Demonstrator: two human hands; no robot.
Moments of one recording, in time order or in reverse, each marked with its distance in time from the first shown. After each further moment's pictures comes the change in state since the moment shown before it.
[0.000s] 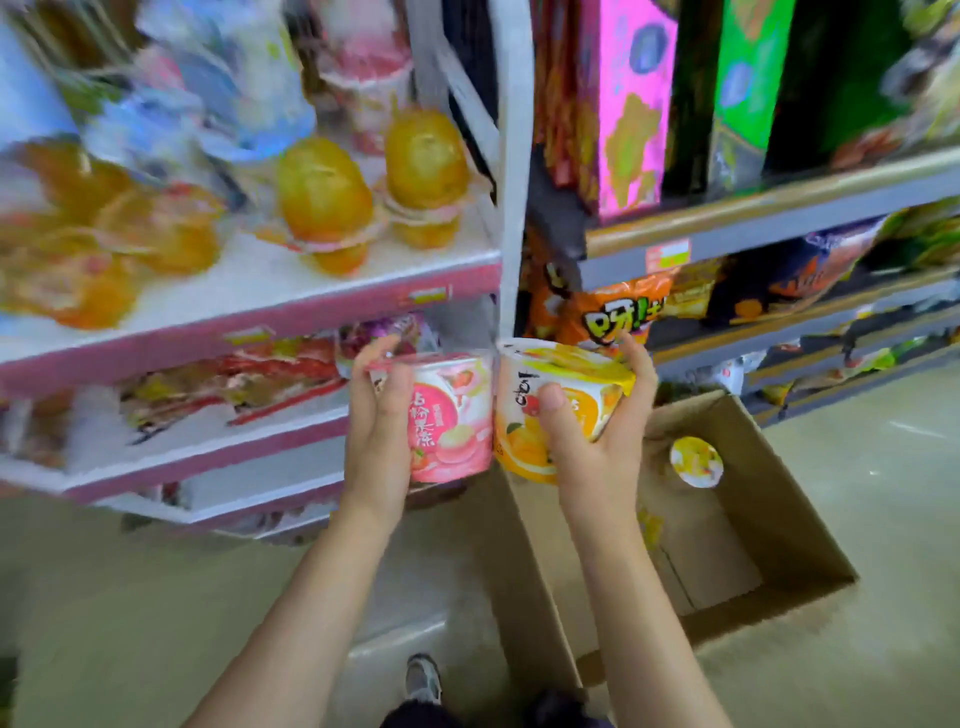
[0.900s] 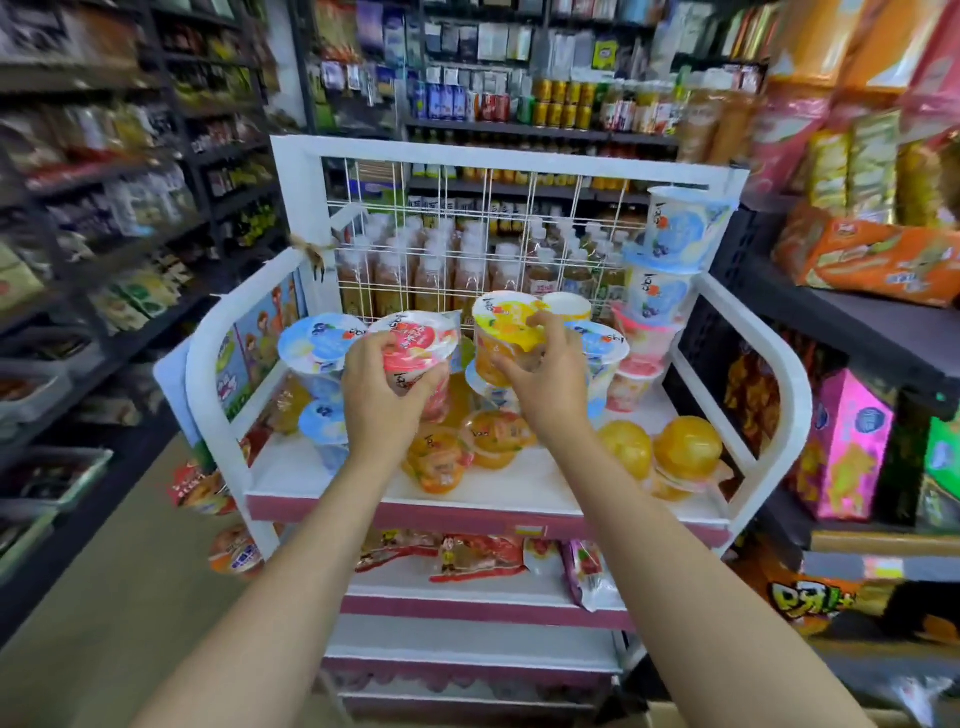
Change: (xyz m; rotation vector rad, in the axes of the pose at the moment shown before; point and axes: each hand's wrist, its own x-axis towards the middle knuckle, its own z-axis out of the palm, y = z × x) left_hand 0.160 0.174 -0.248 0.553 0.515 0.516; right_hand 0.089 -0.133 0.344 -0.502 -0.374 -0.467
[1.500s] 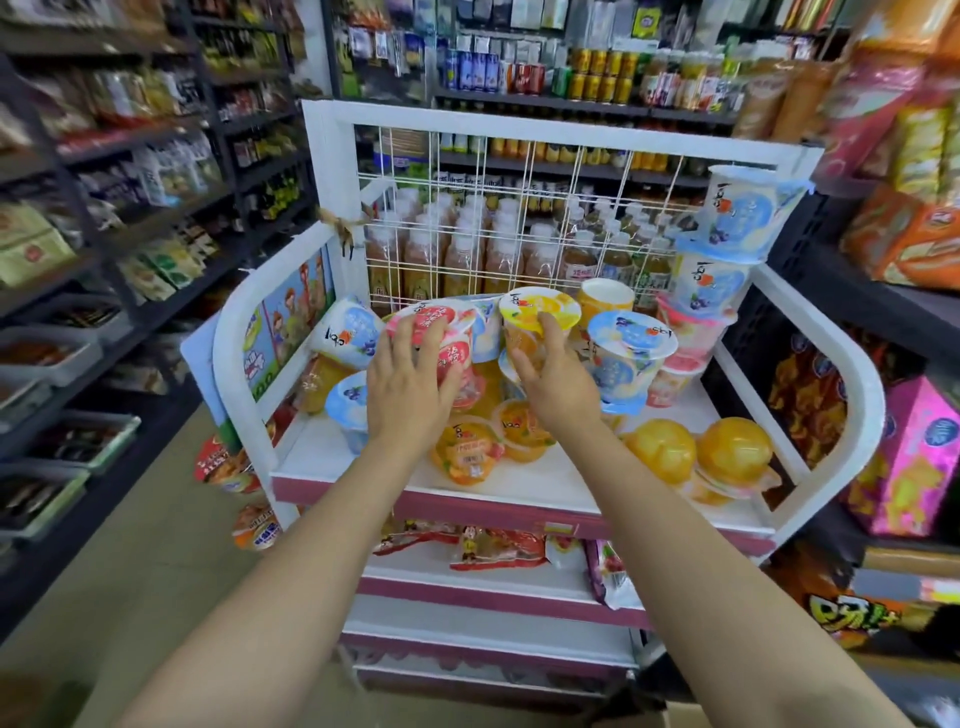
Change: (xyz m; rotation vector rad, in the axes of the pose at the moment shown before) left_hand 0.012 -0.039 0.010 0.611 -0.236 0.152; right_hand 0.012 0.030 0.046 -0.293 -0.210 0.012
